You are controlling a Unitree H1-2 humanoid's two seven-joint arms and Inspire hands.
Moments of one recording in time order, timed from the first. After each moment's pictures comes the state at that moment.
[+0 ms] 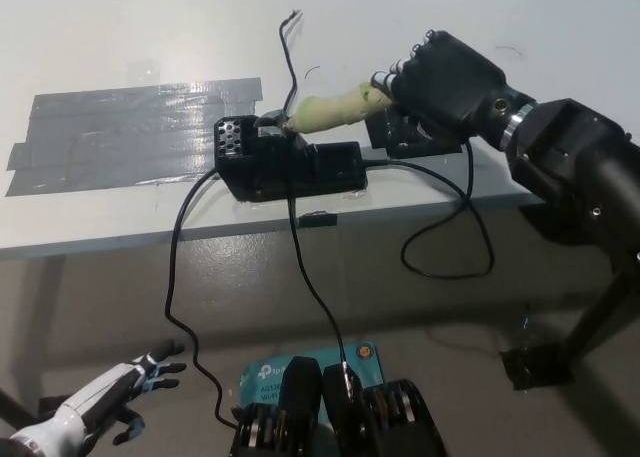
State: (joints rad) left_arm -0.06 0.51 -0.11 -0.11 -0.05 0.45 -0.44; right_arm -1.02 -0.42 0.65 0.55 -1.15 -0.29 -0.03
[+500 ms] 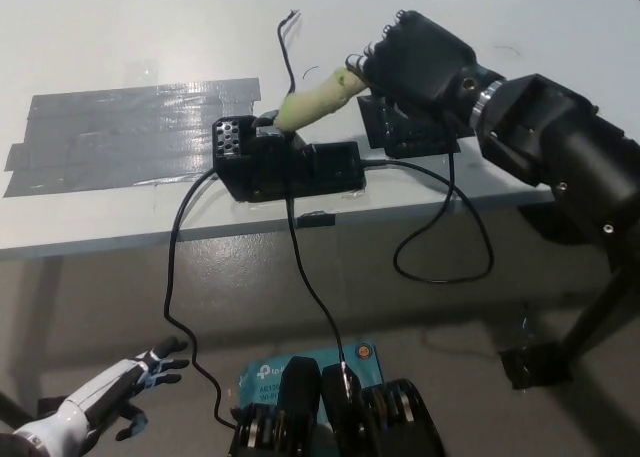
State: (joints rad) left_arm -0.07 0.51 -0.12 -0.11 -0.05 0.45 -0.44; right_arm -1.12 -0.35 0.69 0.67 -1.18 -0.30 -0.04
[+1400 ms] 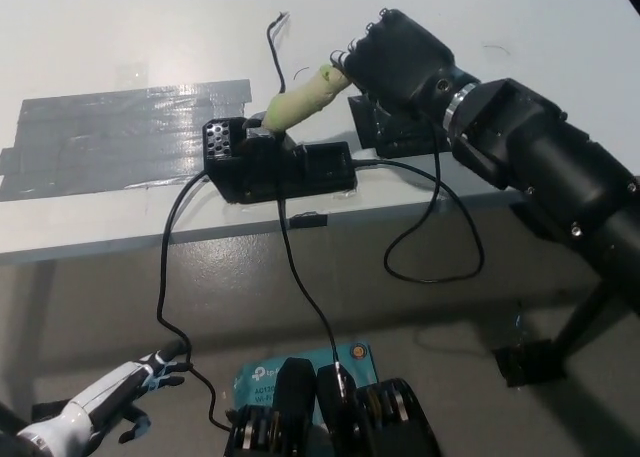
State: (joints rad) left_arm -0.07 0.51 -0.14 -0.12 -0.04 0.45 -0.44; right_arm -1.10 -0.29 0.71 0.67 -1.18 -0.22 -0.04
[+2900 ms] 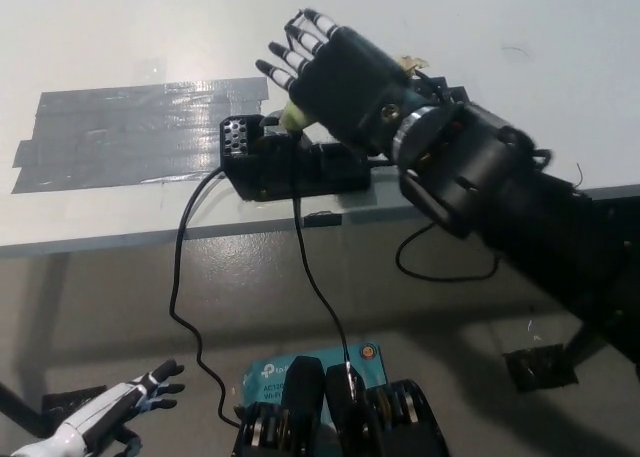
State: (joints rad) left_arm -0.02 0.52 -0.13 -0.11 -0.03 0.45 -0.44; right_arm -1.03 -0.31 0.67 -0.06 -1.27 0.01 0.67
